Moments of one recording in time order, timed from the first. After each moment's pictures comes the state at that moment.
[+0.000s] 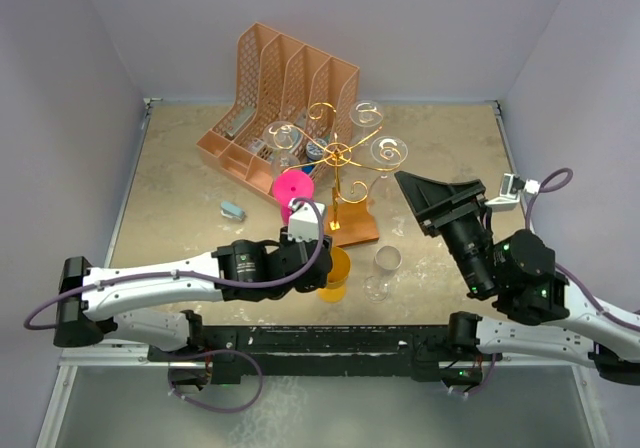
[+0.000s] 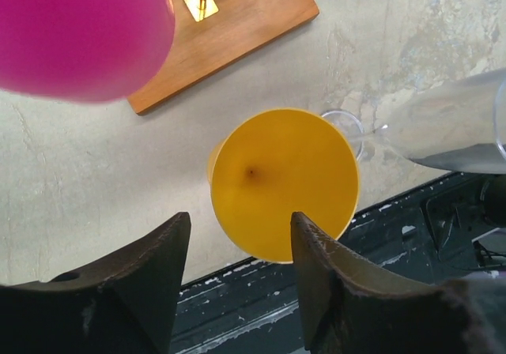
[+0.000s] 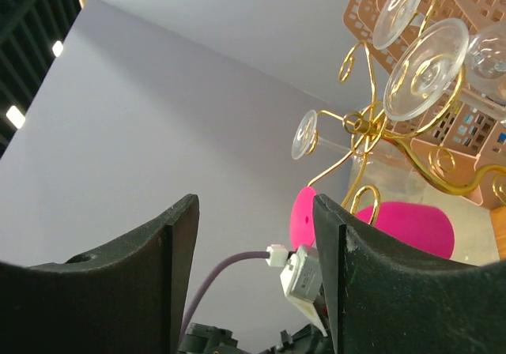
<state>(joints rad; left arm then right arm) -1.34 1.22 1.11 -0.78 -0.58 -0.90 1.28 0.64 0.97 -0.09 0.90 0.97</state>
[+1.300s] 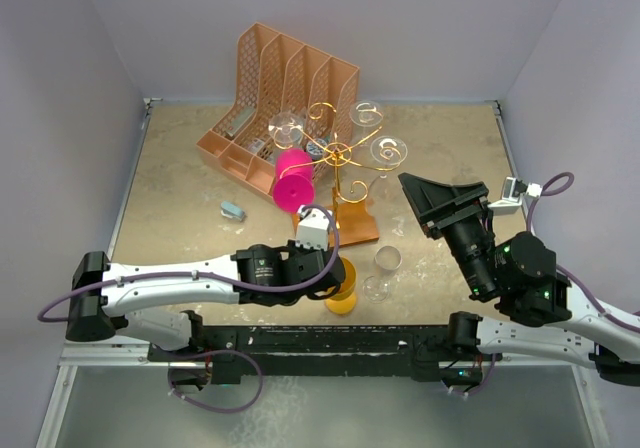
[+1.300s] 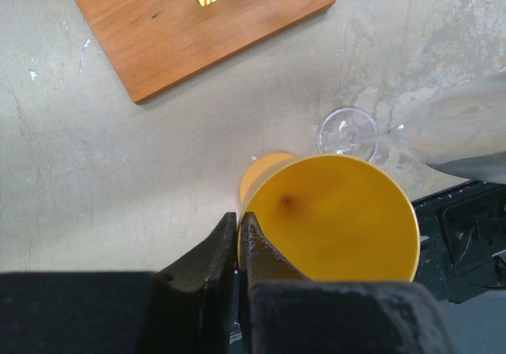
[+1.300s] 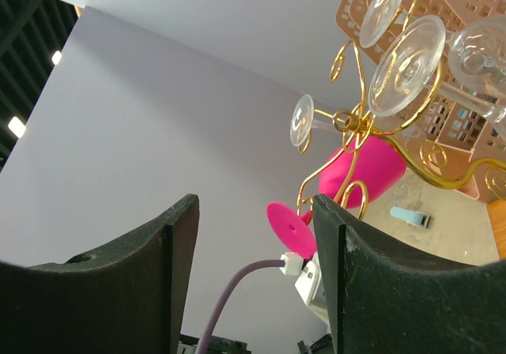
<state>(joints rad) -1.38 1.31 1.12 -0.80 -0.63 -0.98 1.28 0.60 0.95 -0.12 0.93 1.02</state>
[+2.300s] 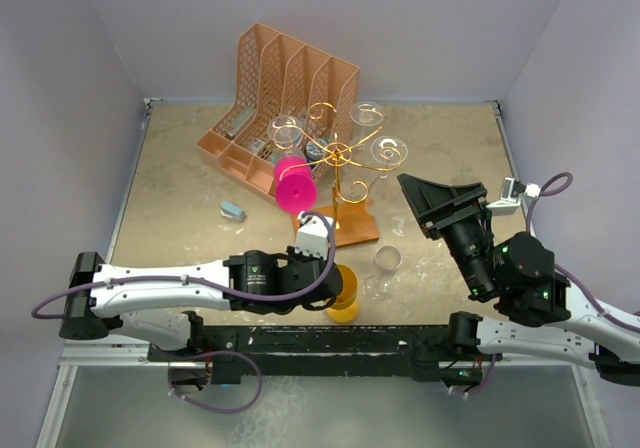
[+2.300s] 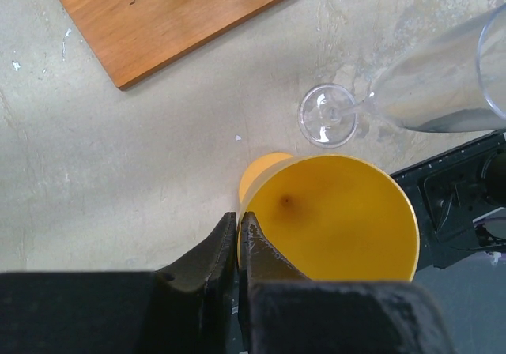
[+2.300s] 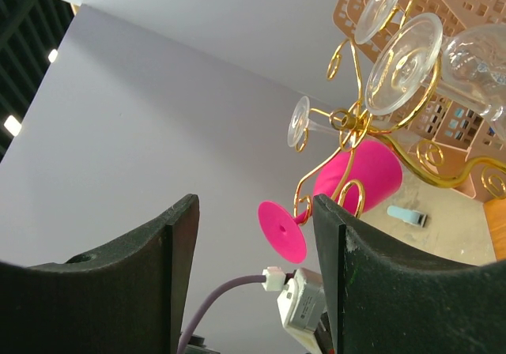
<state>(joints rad) -1.45 1.29 1.15 -0.84 -0.63 -1.00 1.28 0.60 0.94 -0.12 0.93 1.02</state>
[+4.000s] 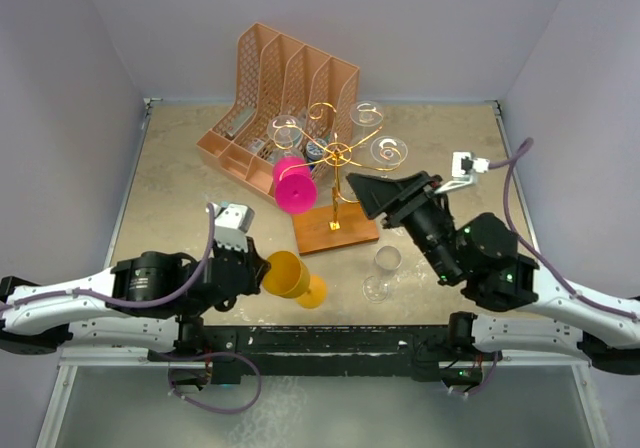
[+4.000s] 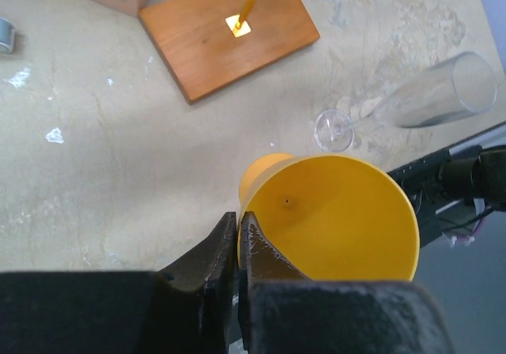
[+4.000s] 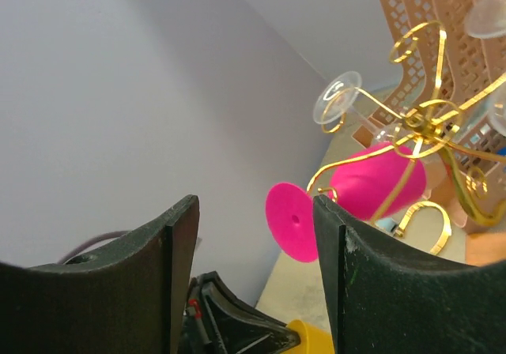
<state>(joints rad) -1.46 0.81 1.07 -1.04 -0.69 -0.99 1.28 0.79 1.02 0.01 0.76 0.73</state>
